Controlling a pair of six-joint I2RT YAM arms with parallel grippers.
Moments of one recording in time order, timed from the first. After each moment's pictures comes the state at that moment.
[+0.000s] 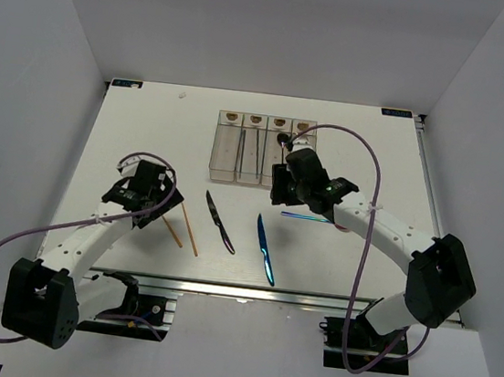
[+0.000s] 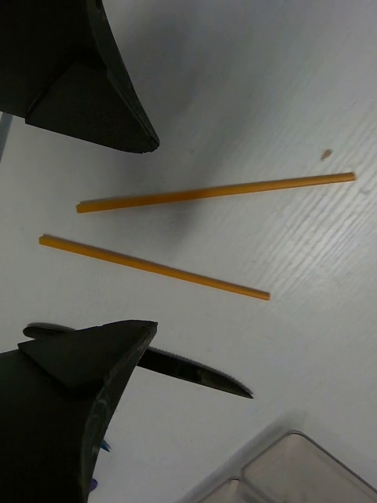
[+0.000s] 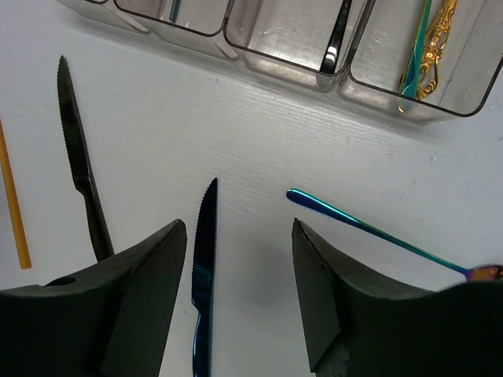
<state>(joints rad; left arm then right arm) -0.23 1.09 0.68 -0.57 -0.26 -0.87 0.75 1.50 1.09 -0.39 0.14 0.38</state>
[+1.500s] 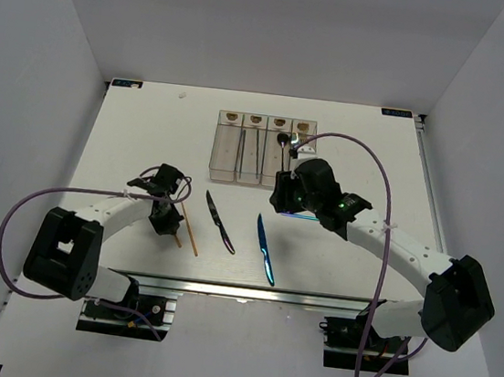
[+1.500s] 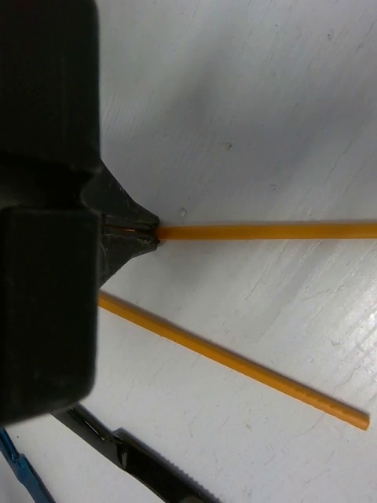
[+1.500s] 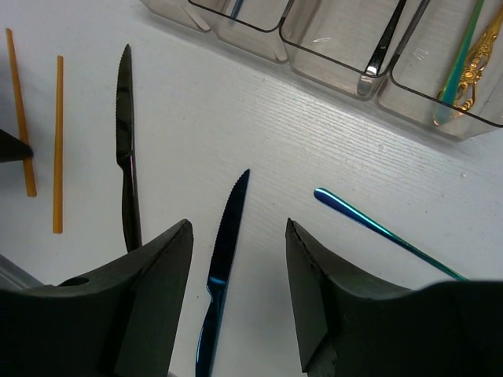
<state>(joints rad) -0.30 1.39 0.69 -0.63 -0.15 -0.91 0.75 1.35 0.94 -0.25 0.04 0.33</state>
